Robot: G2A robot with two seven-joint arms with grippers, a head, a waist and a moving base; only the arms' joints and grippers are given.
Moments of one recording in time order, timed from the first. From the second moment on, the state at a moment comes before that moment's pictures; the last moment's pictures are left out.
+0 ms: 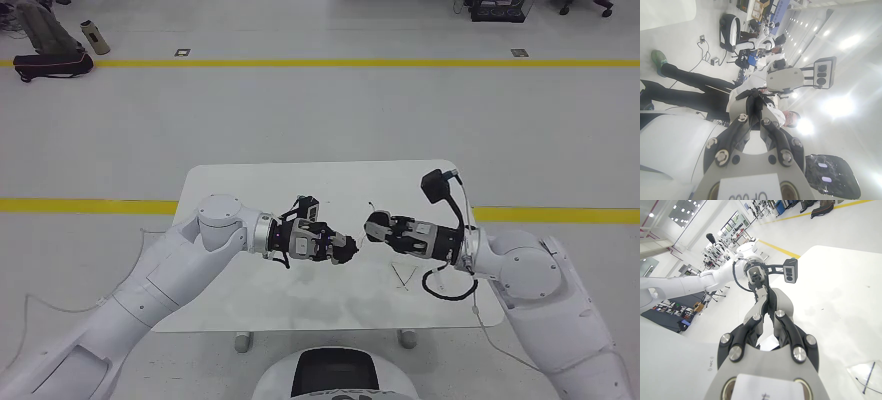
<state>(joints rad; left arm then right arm) 0.94 -0.99 -0.72 -1.51 -0.91 0.34 -1.05 -1.50 -1.01 1.38 -1.99 -0.09 -0.34 0.90</state>
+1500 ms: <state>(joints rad) 0.87 -0.97 -0.65 -1.46 -1.02 0.34 -1.16 -1.47 -0.98 1.38 -2.06 -0.01 -0.34 0.96</state>
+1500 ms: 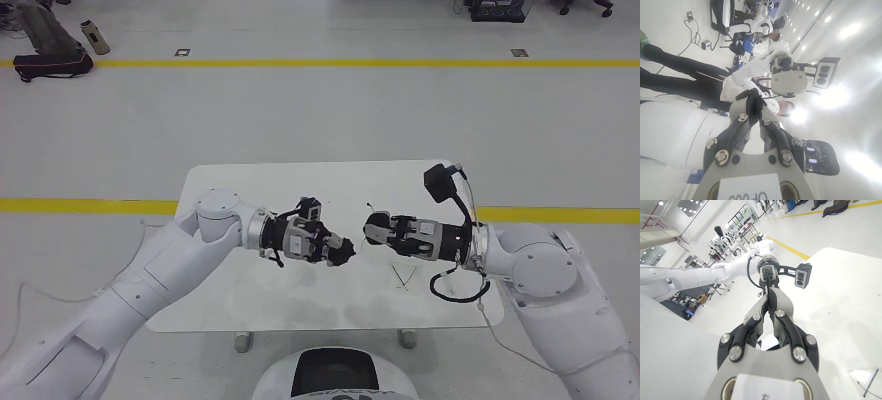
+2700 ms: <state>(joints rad) 0.87 -0.97 -0.65 -1.46 -1.02 0.34 -1.15 -1.45 -0.97 1.35 -2.04 -0.04 -0.34 0.92</state>
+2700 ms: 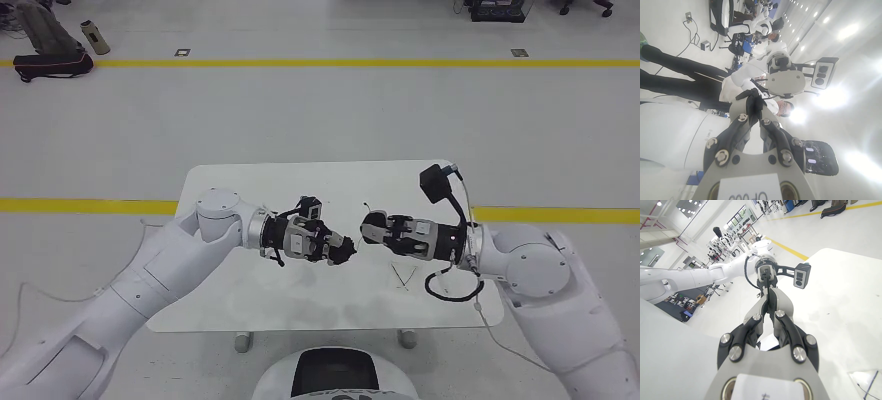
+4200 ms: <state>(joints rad) 0.87 -0.97 -0.65 -1.46 -1.02 0.34 -1.15 -1.44 -0.96 1.33 -2.03 -0.04 -0.34 0.90</state>
